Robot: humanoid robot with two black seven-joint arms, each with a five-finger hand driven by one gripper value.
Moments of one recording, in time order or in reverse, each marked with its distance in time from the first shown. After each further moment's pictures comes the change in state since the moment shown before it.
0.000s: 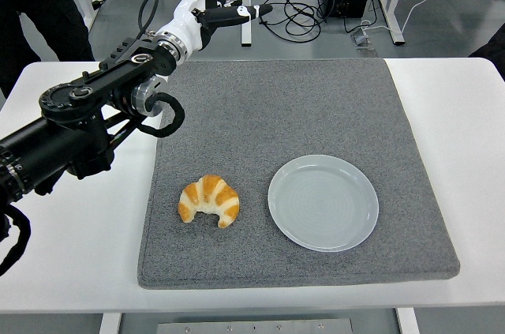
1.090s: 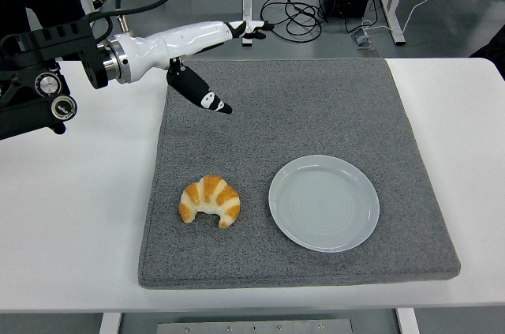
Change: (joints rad) left arm -0.307 0.530 0.553 -0.665 0.717 -0.022 -0.009; right arm 0.000 0.000 0.000 0.000 0.000 0.000 0.000
